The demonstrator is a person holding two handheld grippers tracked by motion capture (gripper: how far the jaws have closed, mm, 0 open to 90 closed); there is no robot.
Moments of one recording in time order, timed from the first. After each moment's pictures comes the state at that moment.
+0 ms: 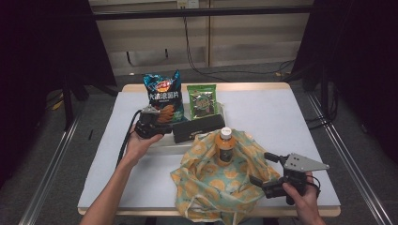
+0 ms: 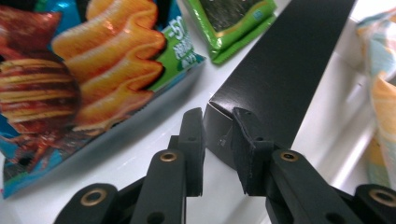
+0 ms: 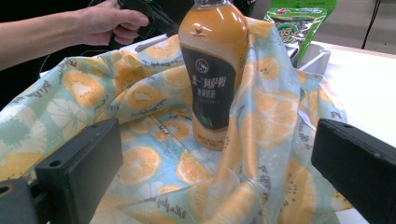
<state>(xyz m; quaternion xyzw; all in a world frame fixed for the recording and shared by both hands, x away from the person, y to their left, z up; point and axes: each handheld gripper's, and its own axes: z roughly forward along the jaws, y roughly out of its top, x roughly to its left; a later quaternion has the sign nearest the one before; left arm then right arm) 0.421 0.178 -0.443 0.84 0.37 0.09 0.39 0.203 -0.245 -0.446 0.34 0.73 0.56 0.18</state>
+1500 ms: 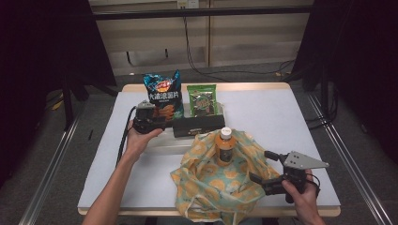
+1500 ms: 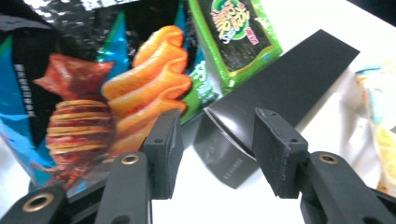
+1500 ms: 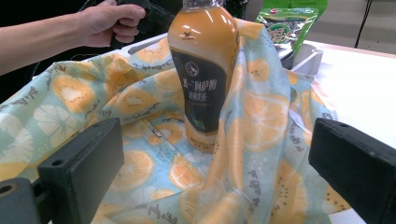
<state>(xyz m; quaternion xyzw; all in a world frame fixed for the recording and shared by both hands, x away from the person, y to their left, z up) 0.427 0.185 -0.438 0.81 0.38 0.10 0.45 0.207 -0.245 -0.446 0.36 0.73 0.56 0.18</state>
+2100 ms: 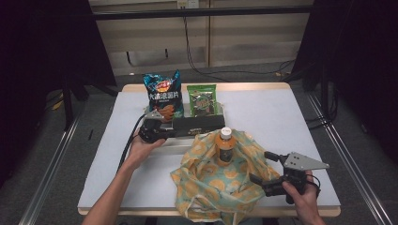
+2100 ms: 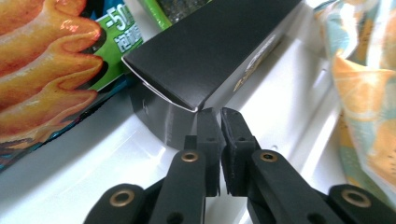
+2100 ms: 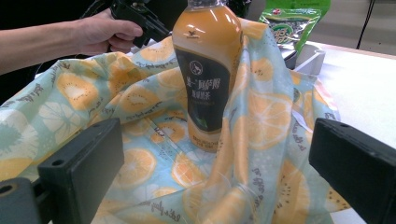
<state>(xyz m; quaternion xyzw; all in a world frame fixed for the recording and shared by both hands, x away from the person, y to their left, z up) 0.412 0.171 -0.458 0.85 0.31 0.06 0.41 0.206 -0.245 -0.446 0.35 0.73 0.56 0.18</state>
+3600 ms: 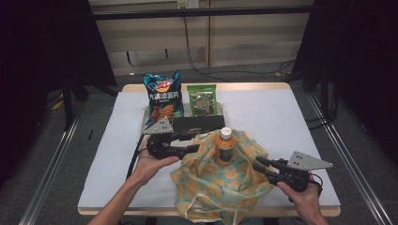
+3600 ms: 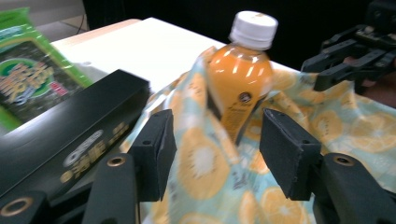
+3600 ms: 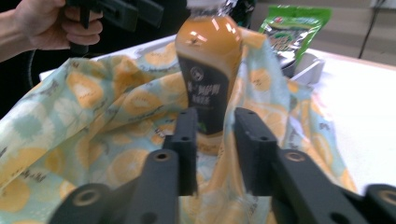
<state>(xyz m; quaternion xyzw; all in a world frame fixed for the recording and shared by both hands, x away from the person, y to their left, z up) 0.324 0.127 -0.401 0.82 0.19 0.02 0.55 0.206 -0.250 -0.442 0.33 0.74 0.56 0.18</state>
